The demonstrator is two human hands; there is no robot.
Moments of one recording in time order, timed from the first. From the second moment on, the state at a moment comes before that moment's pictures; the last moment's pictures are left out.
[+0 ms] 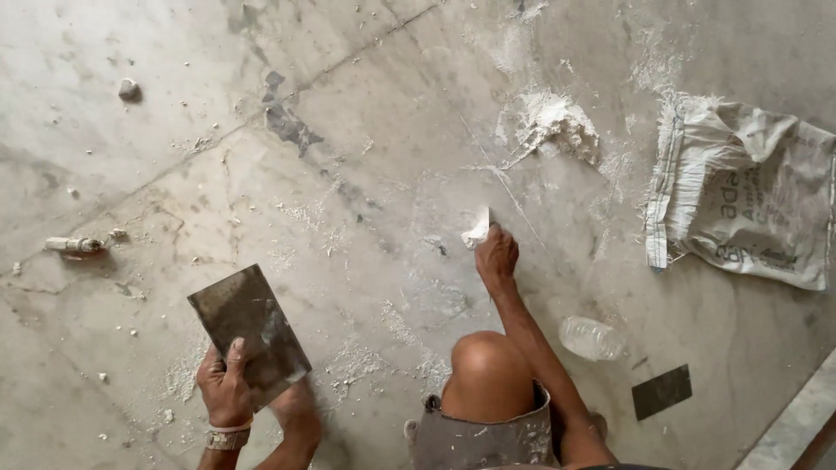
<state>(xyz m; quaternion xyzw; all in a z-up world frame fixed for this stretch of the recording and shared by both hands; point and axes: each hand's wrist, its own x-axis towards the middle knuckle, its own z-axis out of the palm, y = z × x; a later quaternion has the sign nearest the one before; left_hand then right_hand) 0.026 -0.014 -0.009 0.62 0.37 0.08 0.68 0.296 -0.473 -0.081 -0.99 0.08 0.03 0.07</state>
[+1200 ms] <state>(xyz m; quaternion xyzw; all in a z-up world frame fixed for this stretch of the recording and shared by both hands) 0.025 -0.023 -0.036 0.63 0.35 0.08 0.69 0.296 -0.496 -0.007 -0.96 -0.26 0.03 0.01</state>
